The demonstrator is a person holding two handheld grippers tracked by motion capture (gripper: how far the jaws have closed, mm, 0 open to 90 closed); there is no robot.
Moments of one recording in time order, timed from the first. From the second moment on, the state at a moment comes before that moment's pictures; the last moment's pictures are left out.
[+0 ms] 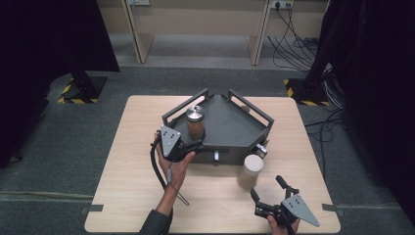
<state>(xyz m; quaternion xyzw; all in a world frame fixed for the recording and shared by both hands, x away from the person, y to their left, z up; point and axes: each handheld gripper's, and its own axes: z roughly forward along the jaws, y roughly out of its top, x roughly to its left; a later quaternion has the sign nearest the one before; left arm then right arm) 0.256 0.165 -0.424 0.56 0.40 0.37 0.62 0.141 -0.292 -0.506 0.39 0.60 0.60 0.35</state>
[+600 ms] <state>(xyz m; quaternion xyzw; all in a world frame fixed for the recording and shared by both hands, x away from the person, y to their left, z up) 0.200 0.170 -0.469 0.56 0.37 0.36 0.64 0.140 -0.291 -0.506 0.39 0.60 0.60 0.35</state>
